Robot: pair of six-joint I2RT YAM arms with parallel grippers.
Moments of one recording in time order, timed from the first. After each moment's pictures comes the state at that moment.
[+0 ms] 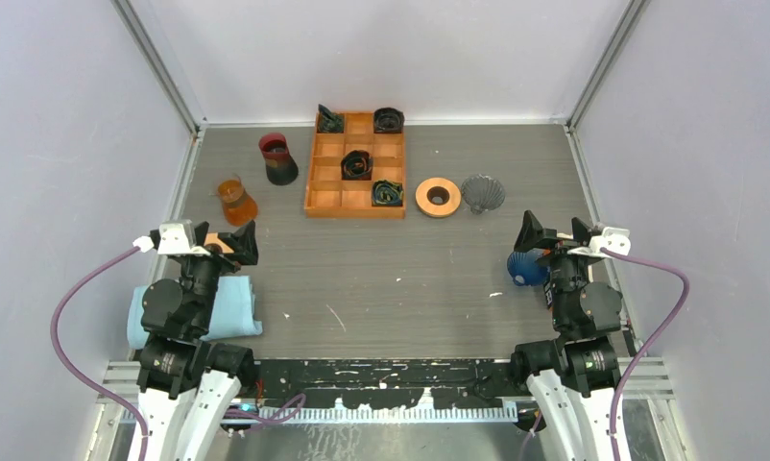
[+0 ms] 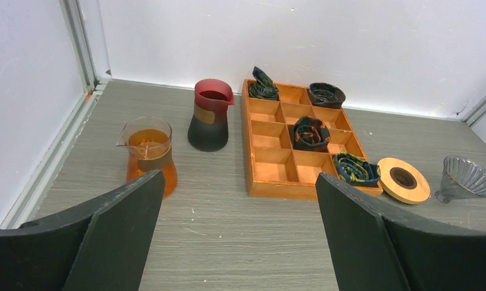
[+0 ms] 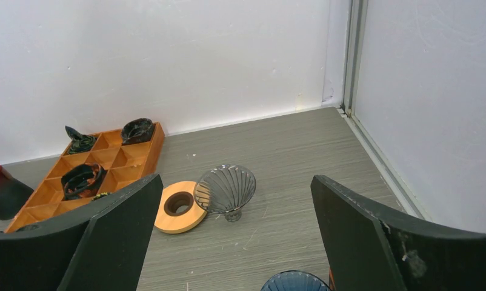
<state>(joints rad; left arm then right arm) -0.20 0.25 0.62 -0.26 -0.16 -0.16 0.14 0.22 0.57 -0.16 0.24 0.14</state>
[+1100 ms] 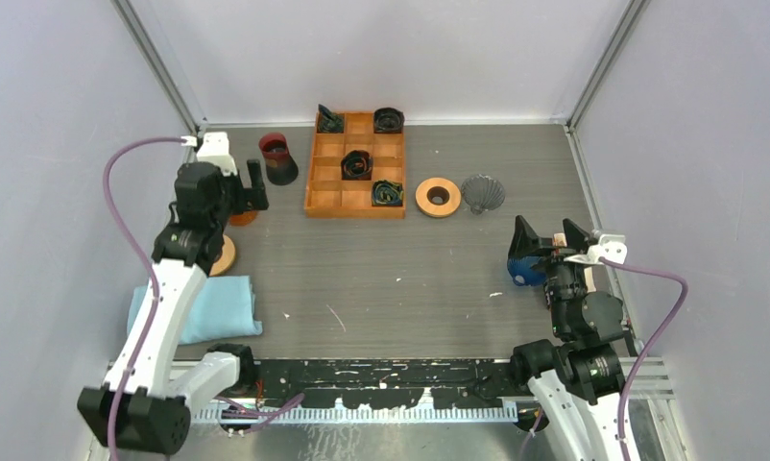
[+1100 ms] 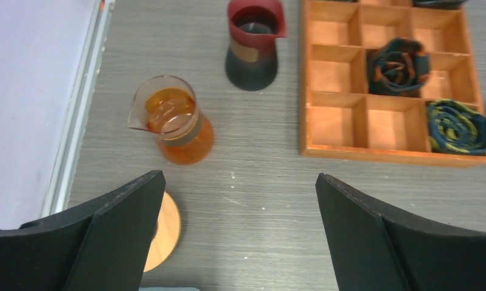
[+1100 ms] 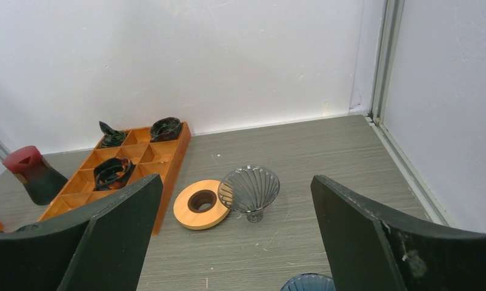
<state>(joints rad) -0.14 0.93 0.98 -0.38 -0.14 -0.07 0.24 0.17 0.56 -0.16 0.25 0.14</state>
